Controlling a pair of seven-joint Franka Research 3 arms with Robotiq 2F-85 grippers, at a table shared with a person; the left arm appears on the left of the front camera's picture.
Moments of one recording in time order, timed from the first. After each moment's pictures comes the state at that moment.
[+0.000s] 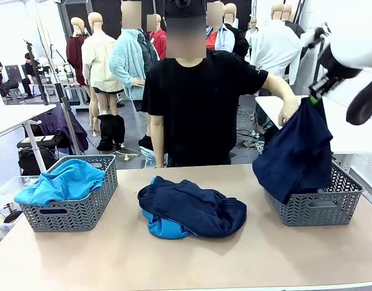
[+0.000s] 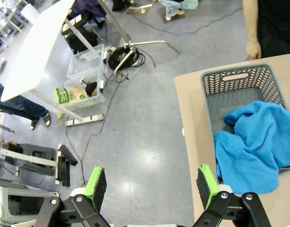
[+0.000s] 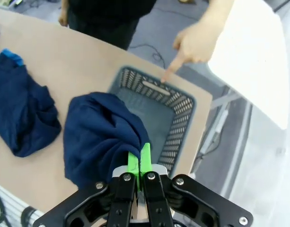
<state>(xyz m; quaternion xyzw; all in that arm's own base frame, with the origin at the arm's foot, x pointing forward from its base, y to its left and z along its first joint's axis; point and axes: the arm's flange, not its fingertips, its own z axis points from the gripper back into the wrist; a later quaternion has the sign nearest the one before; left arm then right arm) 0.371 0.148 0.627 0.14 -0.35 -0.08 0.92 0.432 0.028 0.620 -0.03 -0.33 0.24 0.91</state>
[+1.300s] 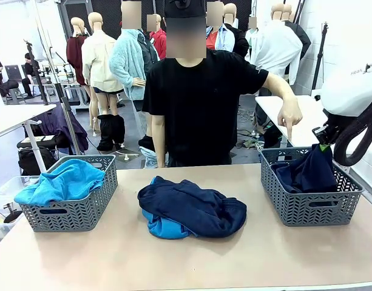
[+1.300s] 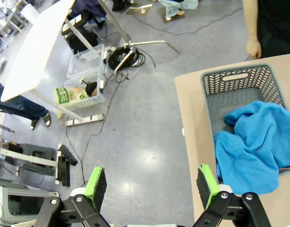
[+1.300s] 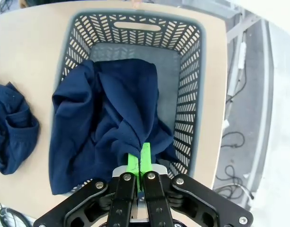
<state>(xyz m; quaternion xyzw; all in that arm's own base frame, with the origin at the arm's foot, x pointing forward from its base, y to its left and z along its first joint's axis) 0.371 0.148 0.627 0.14 -0.35 -0.08 0.92 0.473 -0.009 0.499 0.00 -0.23 0.10 0.97</state>
